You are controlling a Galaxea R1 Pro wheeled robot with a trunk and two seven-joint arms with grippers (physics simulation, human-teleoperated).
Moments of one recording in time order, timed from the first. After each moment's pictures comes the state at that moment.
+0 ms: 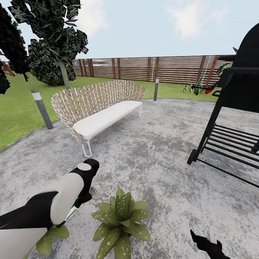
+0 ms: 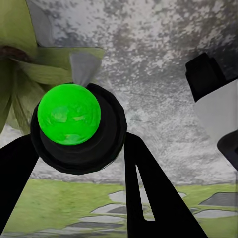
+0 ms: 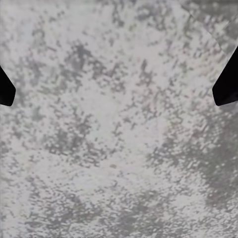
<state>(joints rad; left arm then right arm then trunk) -1.14 -0.11 0.16 -0.18 -2.07 0.99 -1.56 -0.41 -0.20 -0.34 -0.20 -0.02 -0.36 0.26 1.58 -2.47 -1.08</state>
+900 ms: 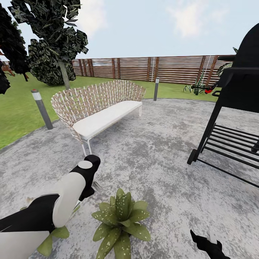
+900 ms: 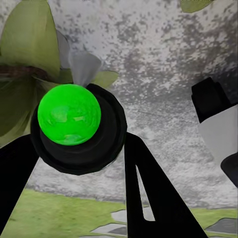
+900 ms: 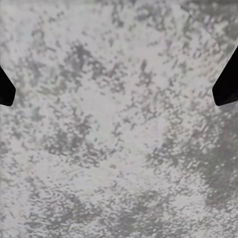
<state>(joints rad) -1.12 -0.14 0.16 -0.31 -2.07 0.99 -1.56 -0.41 -0.20 -0.34 -0.20 -0.03 -0.36 0.26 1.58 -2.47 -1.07</state>
